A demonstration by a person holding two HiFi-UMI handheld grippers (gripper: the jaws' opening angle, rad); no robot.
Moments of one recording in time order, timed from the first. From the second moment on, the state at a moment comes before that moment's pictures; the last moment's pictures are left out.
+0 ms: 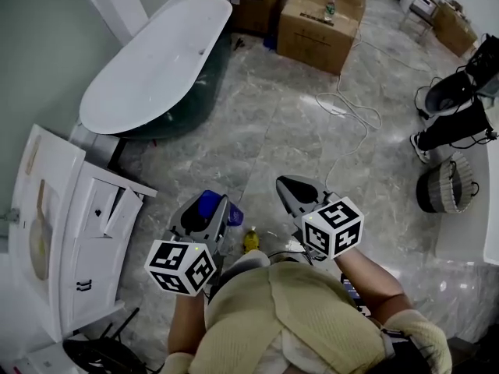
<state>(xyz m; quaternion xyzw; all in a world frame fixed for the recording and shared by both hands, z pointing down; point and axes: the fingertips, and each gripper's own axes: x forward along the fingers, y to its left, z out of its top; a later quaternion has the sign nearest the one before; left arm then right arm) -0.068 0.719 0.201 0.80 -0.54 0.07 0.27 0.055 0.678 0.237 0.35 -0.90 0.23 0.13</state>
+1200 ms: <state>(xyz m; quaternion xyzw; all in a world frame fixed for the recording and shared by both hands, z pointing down) -0.113 0.574 0.223 0.81 -0.51 0.08 0.27 0.004 0.539 0.247 0.38 -0.89 0.22 0.14</state>
